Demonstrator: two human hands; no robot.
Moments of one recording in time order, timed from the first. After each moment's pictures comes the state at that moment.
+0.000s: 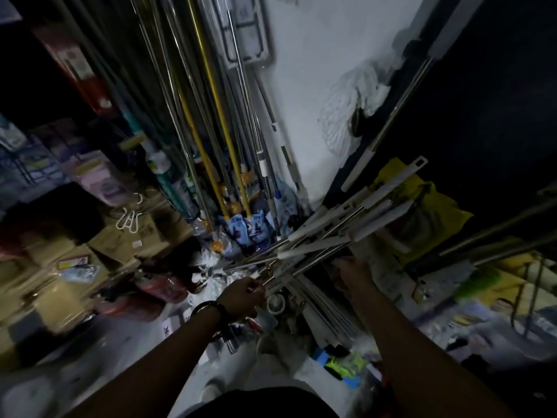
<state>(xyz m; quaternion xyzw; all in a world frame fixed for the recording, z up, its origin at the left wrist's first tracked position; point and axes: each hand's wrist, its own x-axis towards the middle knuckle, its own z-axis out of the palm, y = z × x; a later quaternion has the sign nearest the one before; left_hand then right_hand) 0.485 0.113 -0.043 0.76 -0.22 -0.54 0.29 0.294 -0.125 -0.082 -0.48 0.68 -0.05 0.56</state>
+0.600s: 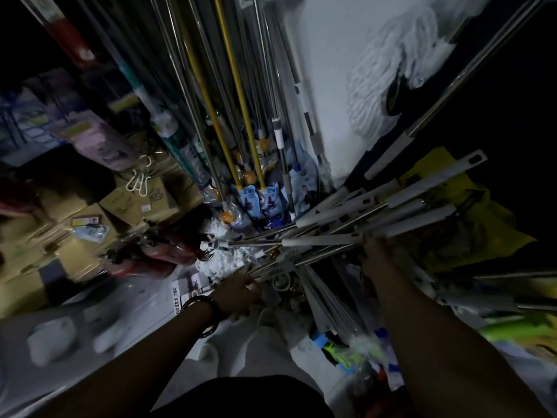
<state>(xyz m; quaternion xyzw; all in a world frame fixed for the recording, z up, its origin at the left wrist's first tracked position) 0.482 0.066 -0.060 0.78 -0.18 -0.56 0.20 0.310 -0.258 -0.196 -0.28 0.69 -0.14 0.65</state>
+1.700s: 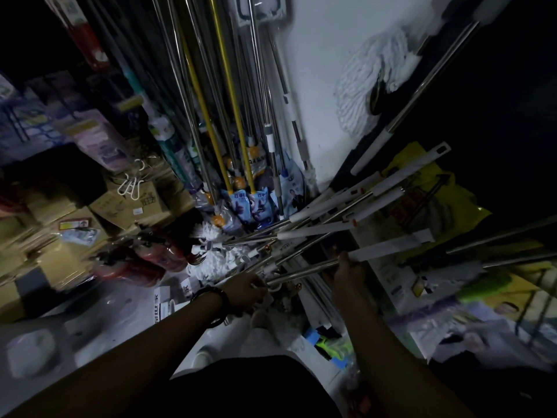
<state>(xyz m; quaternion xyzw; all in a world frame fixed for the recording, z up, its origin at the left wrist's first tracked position) 0.463 0.107 -0.064 0.75 -0.25 -0.58 0.20 0.285 -0.096 -0.127 -0.29 0.69 -0.24 0.61</state>
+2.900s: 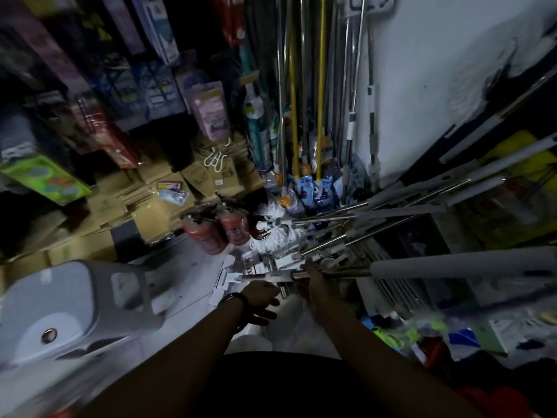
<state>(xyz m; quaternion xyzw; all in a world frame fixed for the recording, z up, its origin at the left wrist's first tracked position) 0.482 0.360 -0.084 0.68 0.10 -0.64 0.34 0.384 0.216 -0.132 -0.35 0.61 -0.02 0.71</state>
